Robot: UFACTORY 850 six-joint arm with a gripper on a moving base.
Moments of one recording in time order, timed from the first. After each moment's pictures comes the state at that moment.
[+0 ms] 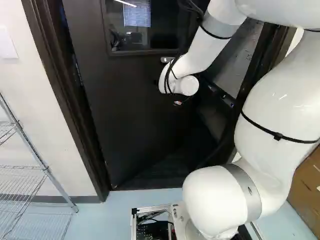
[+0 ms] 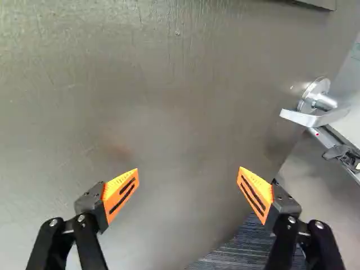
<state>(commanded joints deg) 3.4 -1.7 -37.4 1.9 38.2 0.0</state>
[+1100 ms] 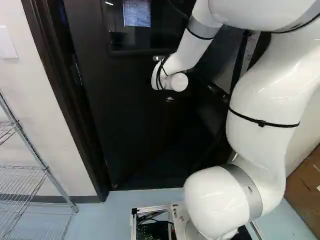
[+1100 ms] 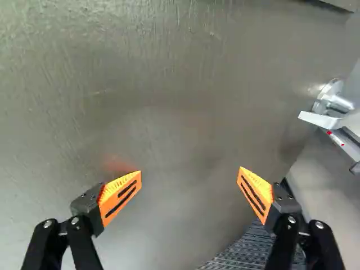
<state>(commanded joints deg) 7.0 -9.1 -45.2 3.0 38.2 0.0</state>
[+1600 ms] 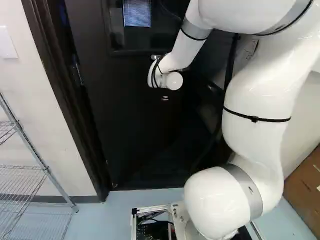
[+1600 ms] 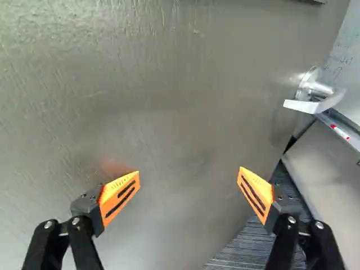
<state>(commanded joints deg) 8.7 -12.3 -48.8 8.1 38.2 0.0</state>
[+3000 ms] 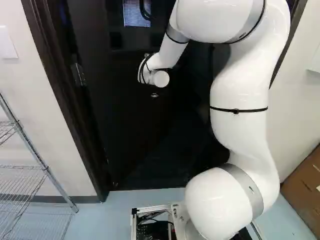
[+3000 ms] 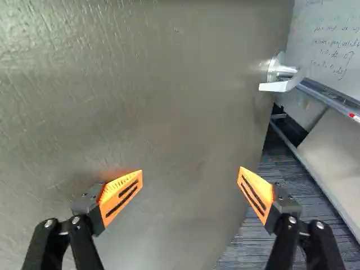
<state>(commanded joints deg) 13.2 -21.2 -59.2 16.0 38.2 0.0</state>
